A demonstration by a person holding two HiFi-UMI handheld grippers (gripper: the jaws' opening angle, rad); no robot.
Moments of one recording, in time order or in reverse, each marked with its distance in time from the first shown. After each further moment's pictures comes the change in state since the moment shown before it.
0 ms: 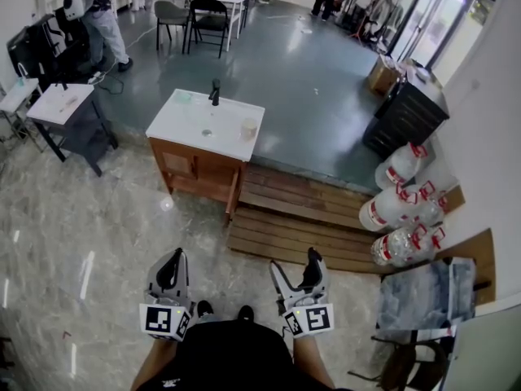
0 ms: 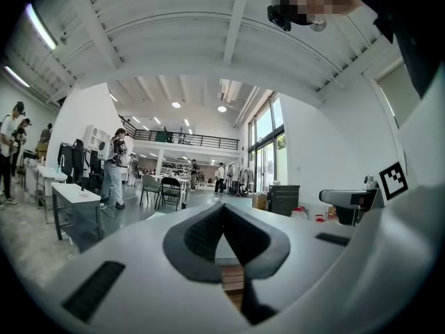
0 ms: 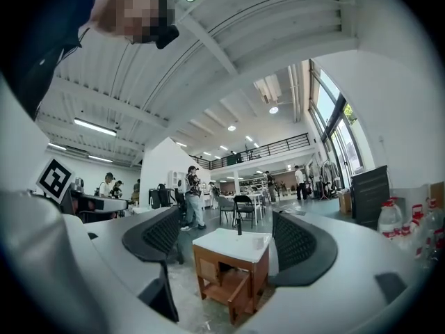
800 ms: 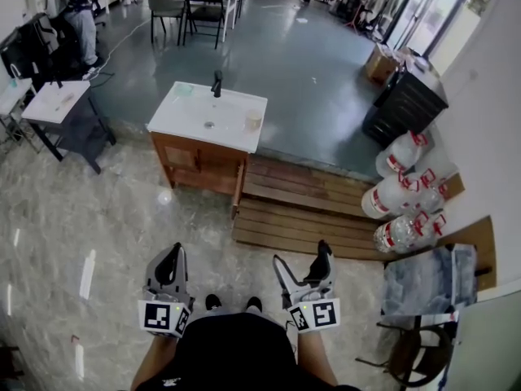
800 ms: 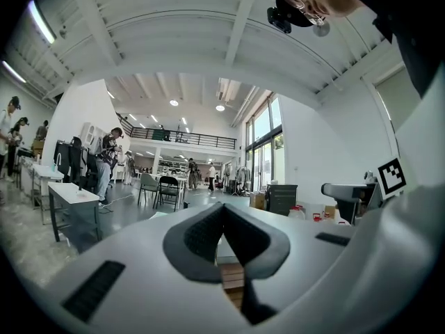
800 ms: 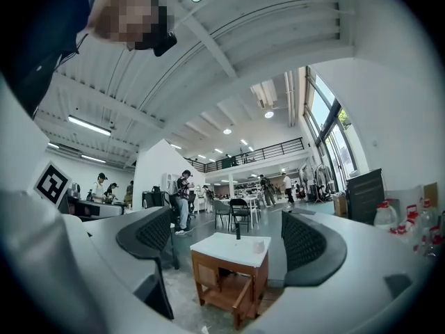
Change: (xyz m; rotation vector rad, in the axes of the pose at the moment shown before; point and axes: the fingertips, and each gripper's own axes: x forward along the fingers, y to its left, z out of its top) left arm -0.009 0.049 0.006 -0.003 0.006 -0.033; right arm 0.014 0.037 0.009 -0.001 -0.030 -0.050
